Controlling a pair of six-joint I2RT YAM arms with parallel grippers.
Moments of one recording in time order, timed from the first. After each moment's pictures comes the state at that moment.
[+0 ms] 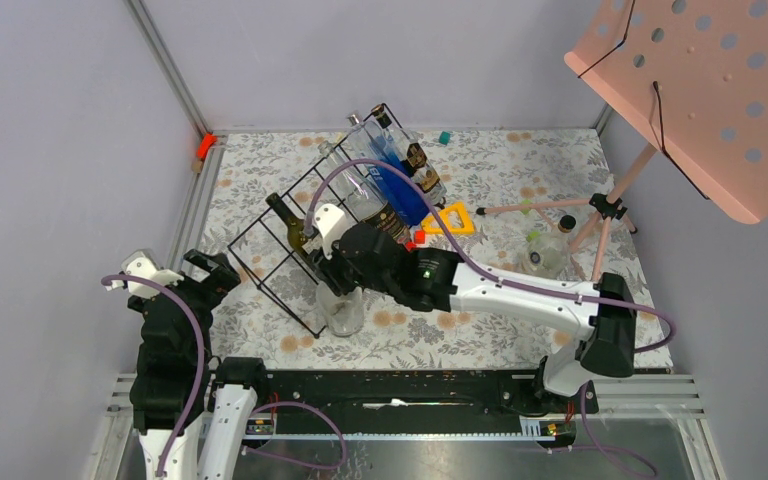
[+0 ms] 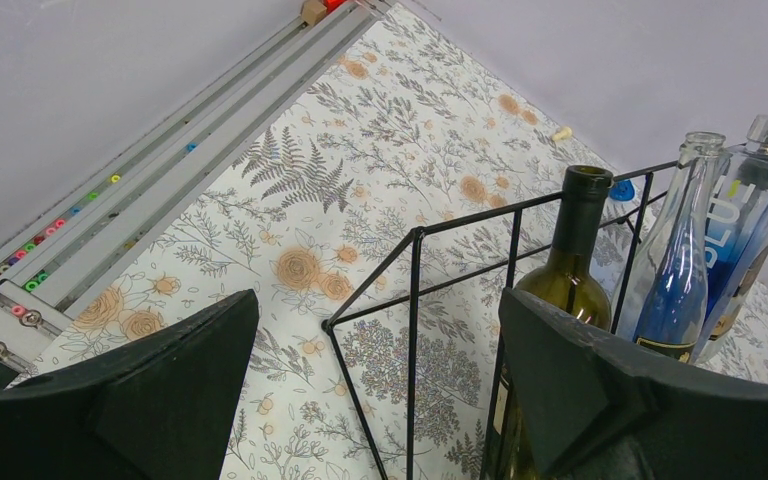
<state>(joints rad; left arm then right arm) -0.02 0.25 0.84 -0.83 -0.40 -0.52 1.24 1.61 1.46 -0.31 0.20 0.13</state>
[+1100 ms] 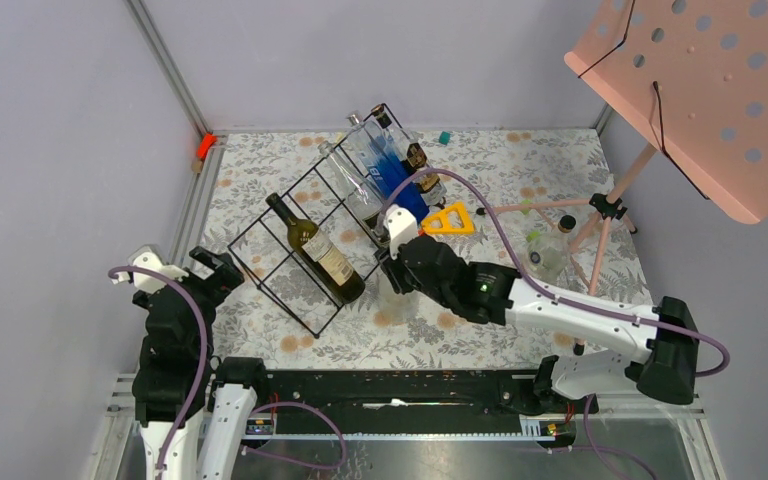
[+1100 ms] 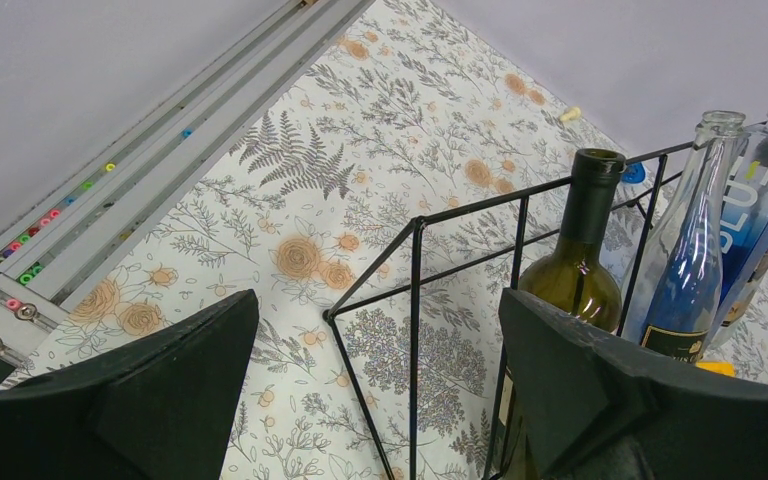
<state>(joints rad) -0.03 0.28 0.82 -0.83 -0.39 -0.52 1.14 1.31 1.07 -0.29 0.39 0.15</state>
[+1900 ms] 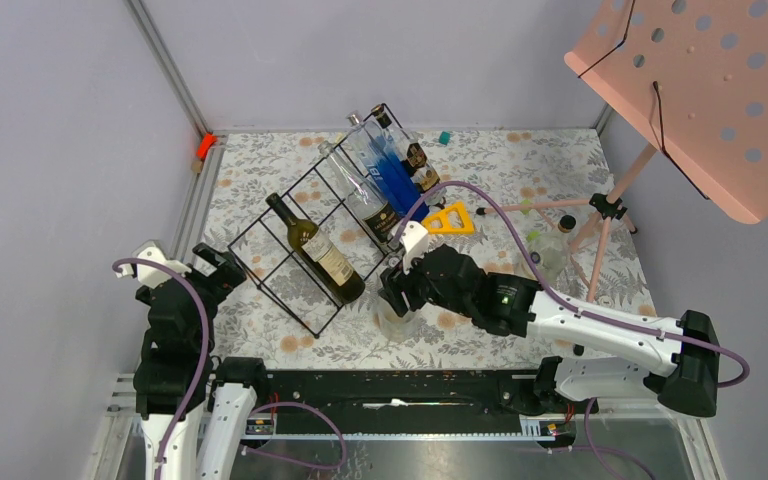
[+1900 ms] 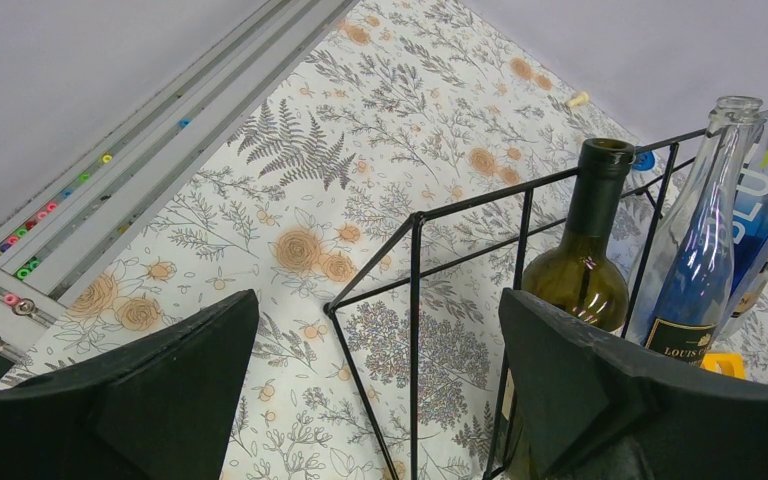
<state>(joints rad) -0.03 0.31 0.82 -0.83 -0.38 -0.52 1.15 1.15 0.93 -0.26 0.20 0.22</state>
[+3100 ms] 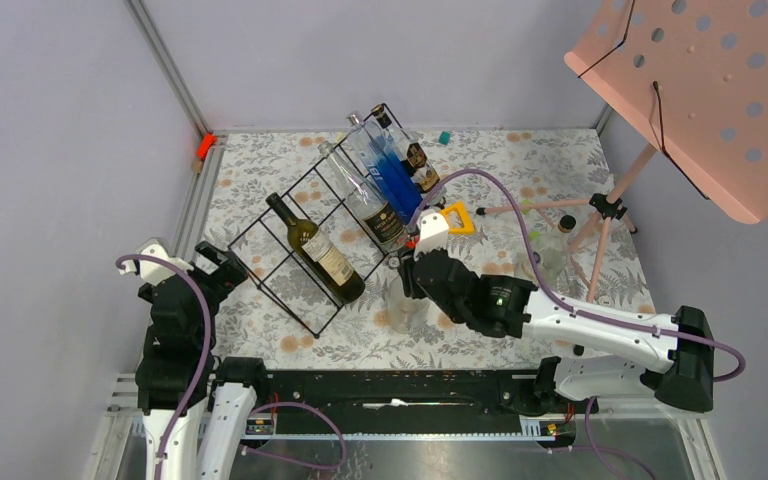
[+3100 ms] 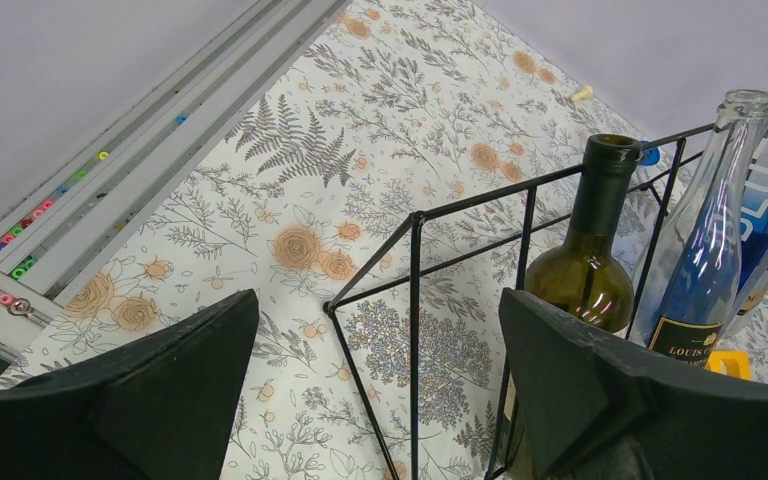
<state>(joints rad) -0.03 0.33 0.81 -0.81 -0.37 -0.52 1.21 1.18 0.97 -0.34 0.60 0.45</state>
